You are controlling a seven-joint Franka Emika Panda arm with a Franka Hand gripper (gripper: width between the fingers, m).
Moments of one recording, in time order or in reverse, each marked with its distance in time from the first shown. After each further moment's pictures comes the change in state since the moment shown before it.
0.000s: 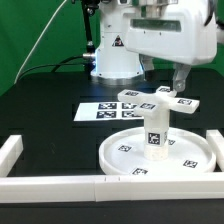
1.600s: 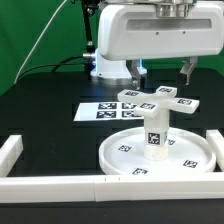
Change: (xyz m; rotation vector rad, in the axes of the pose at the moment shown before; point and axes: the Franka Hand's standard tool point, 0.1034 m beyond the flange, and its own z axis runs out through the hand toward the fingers) arm 0.004 0.000 0.002 -0.081 0.041 -1.552
